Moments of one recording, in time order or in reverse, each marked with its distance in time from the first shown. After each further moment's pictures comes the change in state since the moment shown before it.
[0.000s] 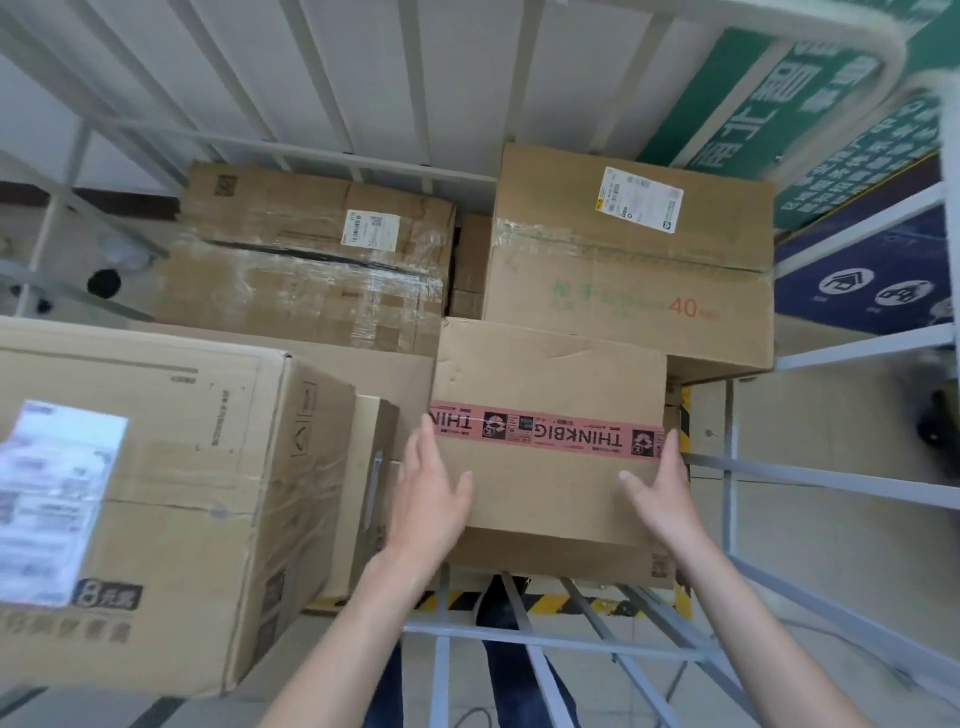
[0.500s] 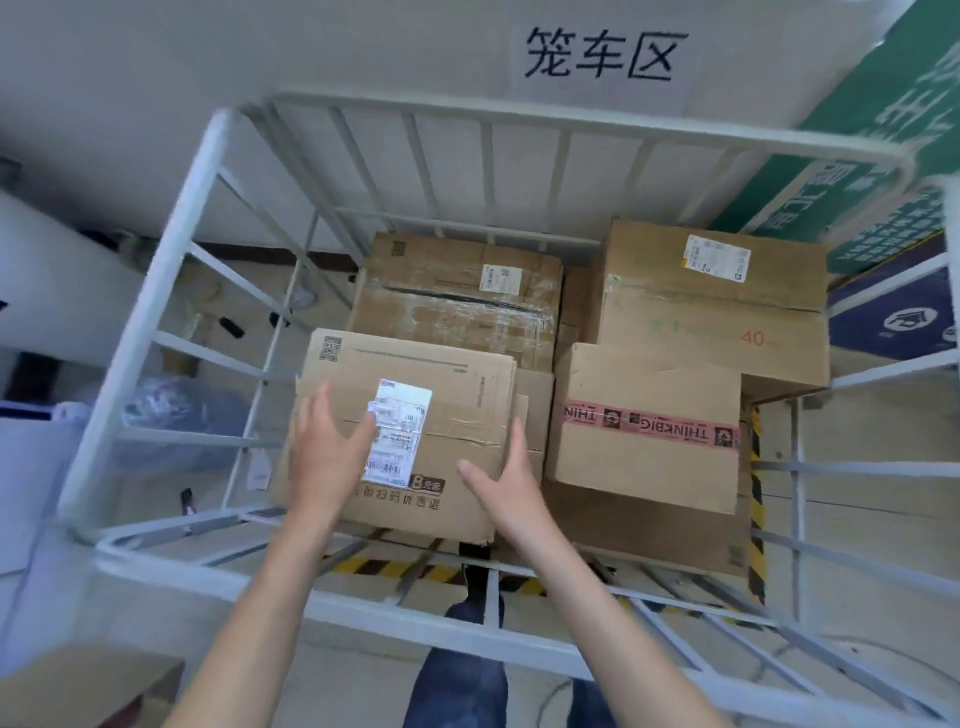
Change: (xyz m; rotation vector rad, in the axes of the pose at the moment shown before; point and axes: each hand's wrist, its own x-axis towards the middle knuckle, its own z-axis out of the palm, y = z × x) left_hand -0.117 -0.092 -0.310 -0.037 0.498 -0.016; right_hand -0.281 -0.205 0.182 0.280 -0.397 -0.285
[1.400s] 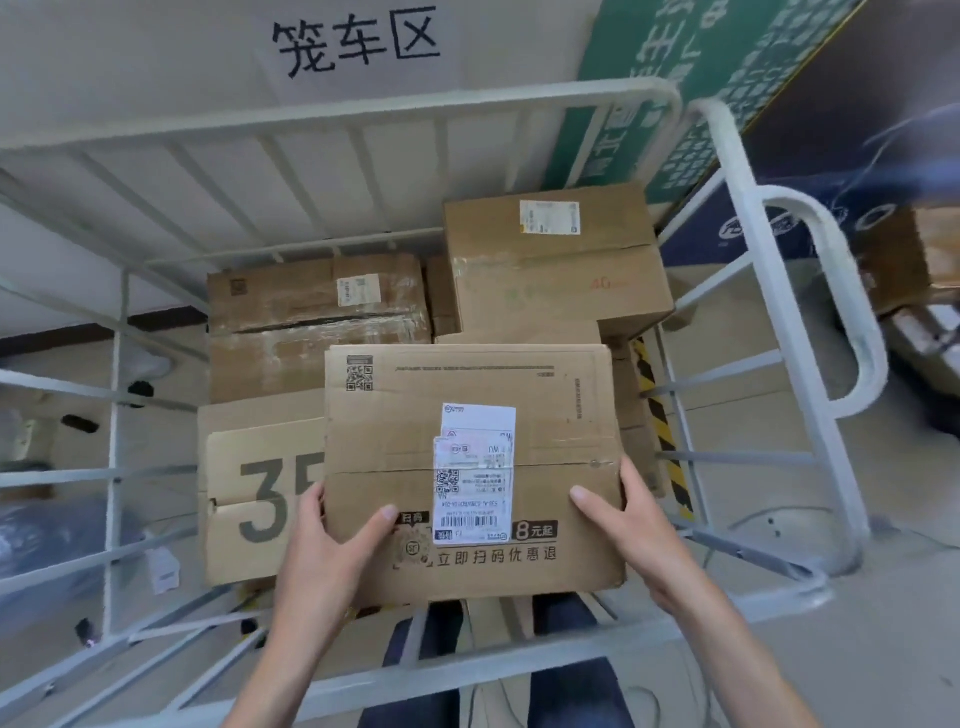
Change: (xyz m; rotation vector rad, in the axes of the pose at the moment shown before) left_hand -0.095 0.065 0.079 -0.196 -0.416 -0.044; right_hand -0.101 0.082 -0.210 0.268 0.324 0.120
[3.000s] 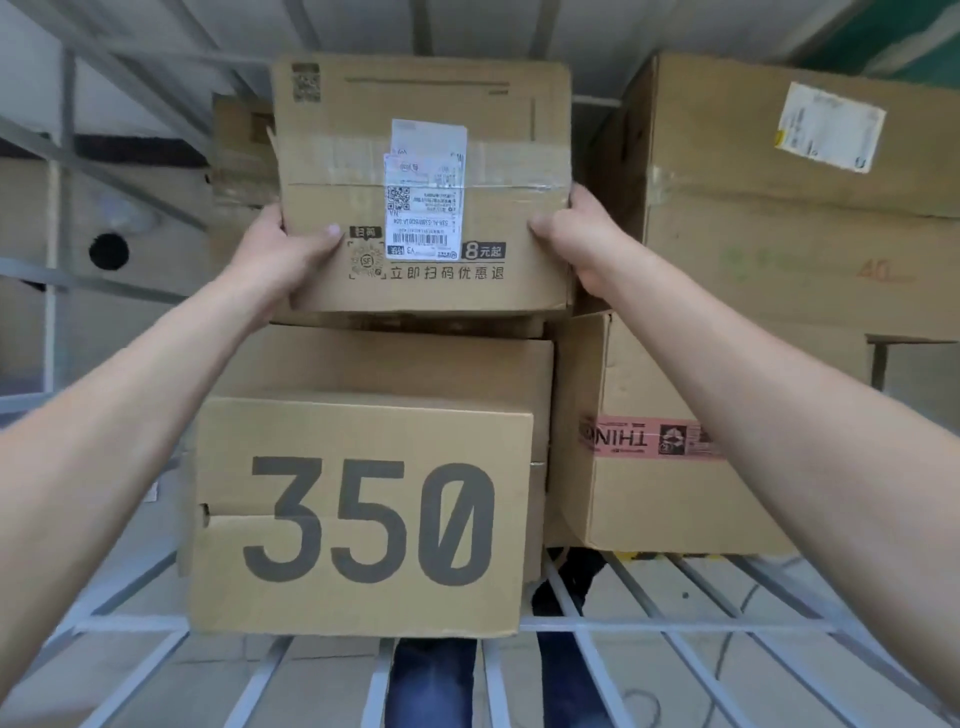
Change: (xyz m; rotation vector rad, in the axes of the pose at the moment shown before) left_hand 0.468 -0.060 -0.074 -0.112 -0.029 -0.030; right_hand 0.415 -0.129 0.269 -0.276 -0.065 -0.070
